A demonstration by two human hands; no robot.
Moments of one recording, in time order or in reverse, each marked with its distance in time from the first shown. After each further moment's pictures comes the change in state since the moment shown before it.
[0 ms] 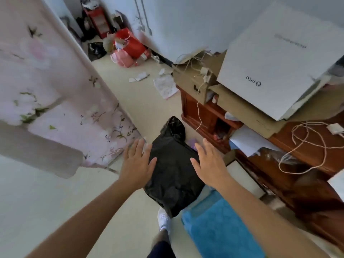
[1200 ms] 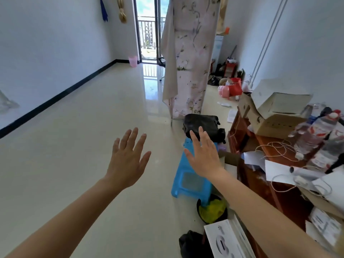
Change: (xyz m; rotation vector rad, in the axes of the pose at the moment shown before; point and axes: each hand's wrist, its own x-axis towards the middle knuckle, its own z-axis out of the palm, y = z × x) left_hand -0.809 0.625 -0.019 -0.004 0.504 -0.785; right_hand -0.723 0.253 -0.111 -0.141 0.119 -0.936
